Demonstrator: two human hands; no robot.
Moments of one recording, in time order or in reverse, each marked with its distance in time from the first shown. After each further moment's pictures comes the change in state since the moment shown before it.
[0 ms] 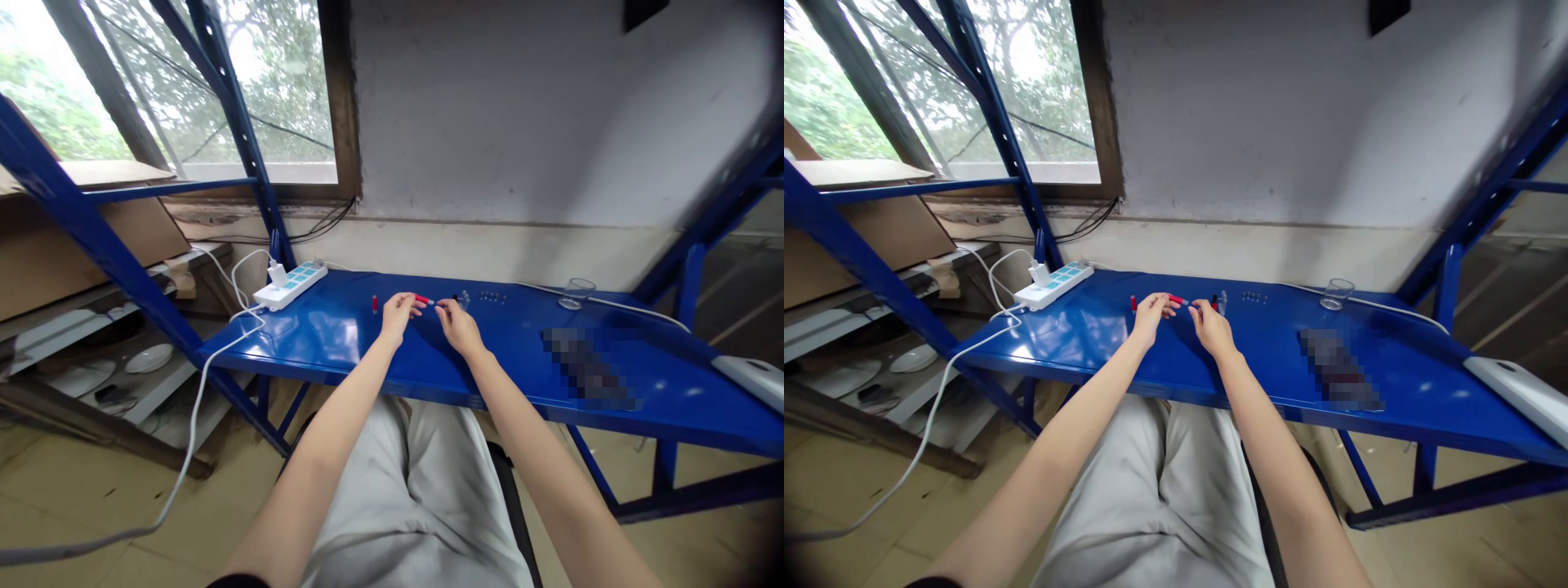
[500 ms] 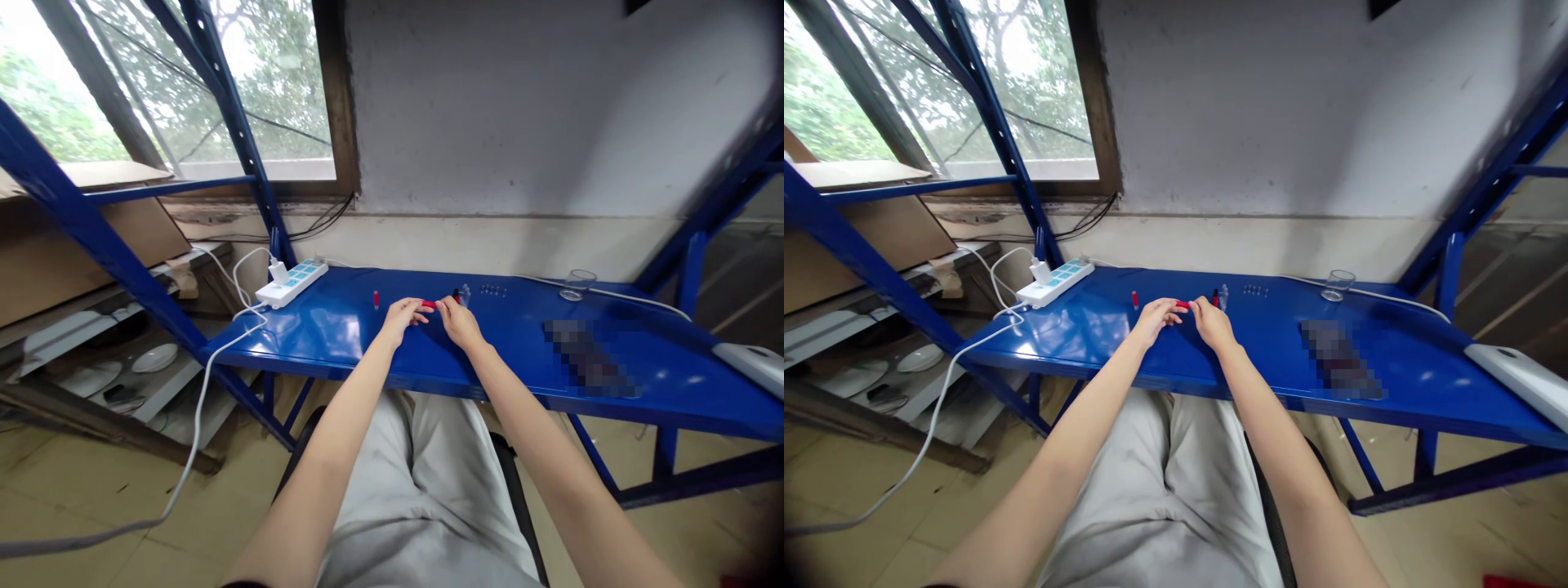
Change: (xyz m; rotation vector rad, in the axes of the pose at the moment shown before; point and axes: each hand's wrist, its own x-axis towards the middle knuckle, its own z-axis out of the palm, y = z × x) left_hand -0.011 -0.004 -0.010 -0.031 -0.188 -0.227; right_hand -0.001 0.000 0.003 -0.111 -0.058 -0.003
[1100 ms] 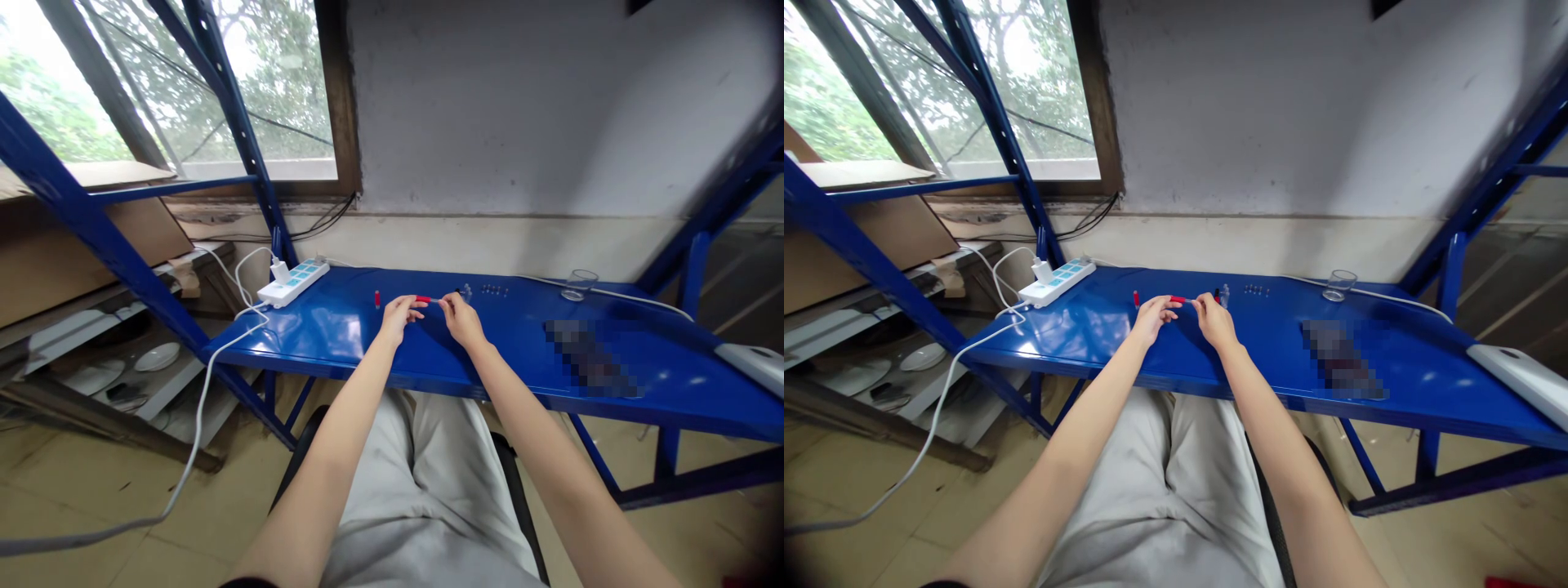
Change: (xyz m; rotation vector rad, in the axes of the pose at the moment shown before) left_hand 0.004 -0.001 -0.002 -0.131 0.132 0.027; right_hand 0.000 0.000 -0.002 0.103 0.081 0.027
